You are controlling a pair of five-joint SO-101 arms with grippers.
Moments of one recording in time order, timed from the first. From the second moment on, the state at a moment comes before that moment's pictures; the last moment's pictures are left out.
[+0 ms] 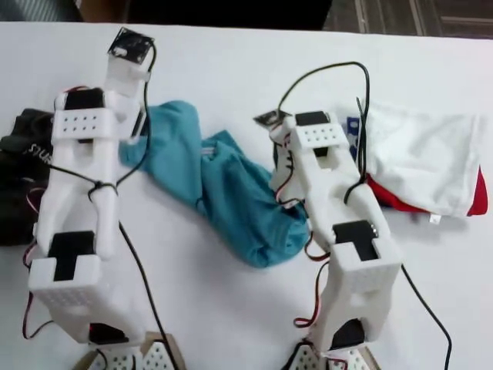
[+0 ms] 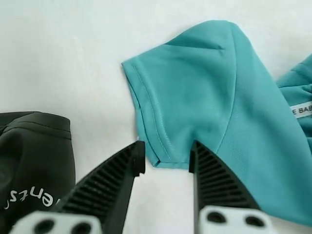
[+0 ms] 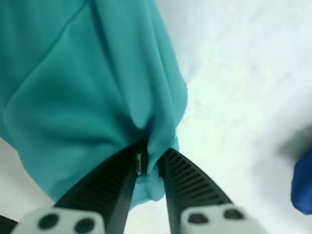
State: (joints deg) left arm -12.5 12.2 -5.2 63.9 -20.9; right arm -13.5 23.1 -0.8 88.0 21.8
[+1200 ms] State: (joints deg) left arm -8.5 11.9 -5.8 75.7 -20.8; right arm -16.7 29.7 -45.1 95.3 28.7
